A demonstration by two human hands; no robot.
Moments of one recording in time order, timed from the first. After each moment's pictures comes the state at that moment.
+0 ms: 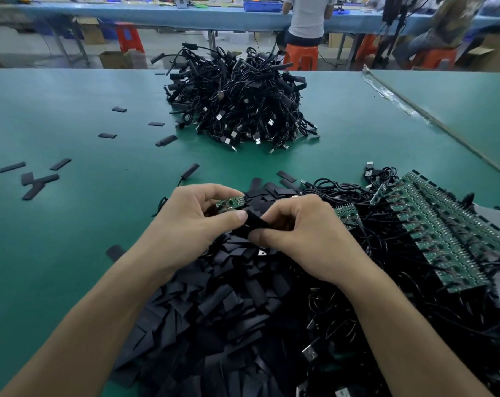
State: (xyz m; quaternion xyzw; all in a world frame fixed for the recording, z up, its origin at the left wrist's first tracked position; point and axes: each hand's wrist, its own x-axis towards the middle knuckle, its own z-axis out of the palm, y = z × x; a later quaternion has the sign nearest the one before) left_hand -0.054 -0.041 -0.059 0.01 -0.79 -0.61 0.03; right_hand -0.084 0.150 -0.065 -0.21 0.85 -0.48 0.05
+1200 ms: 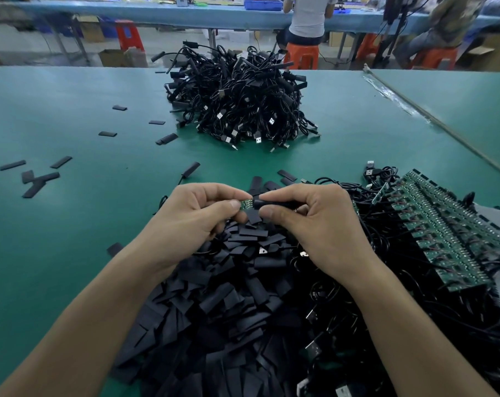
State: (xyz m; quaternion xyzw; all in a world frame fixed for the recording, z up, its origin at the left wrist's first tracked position) left_hand -0.057 -0.043 -0.058 0.02 -0.77 -0.64 -0.01; right_hand -0.091 0.154 -0.068 -0.23 0.81 -0.53 -0.08
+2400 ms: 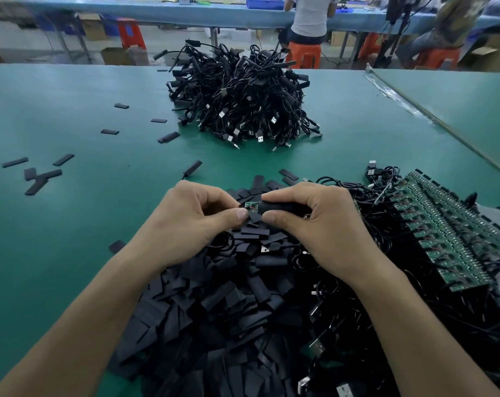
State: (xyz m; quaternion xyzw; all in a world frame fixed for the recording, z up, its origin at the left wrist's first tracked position) left_hand -0.057 -0.053 -0.060 -0.05 -0.87 -0.50 0.05; right_hand -0.087 0.159 -0.061 -0.27 0.84 -0.47 -0.09
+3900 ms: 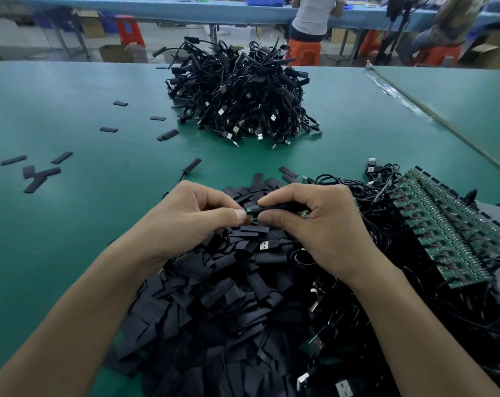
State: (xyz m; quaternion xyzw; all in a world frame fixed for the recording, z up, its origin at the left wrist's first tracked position) left_hand -0.052 -0.052 -0.049 -0.05 -0.82 -0.57 -0.05; right_hand -0.086 0.157 -0.063 -0.31 0.80 -0.51 -0.10
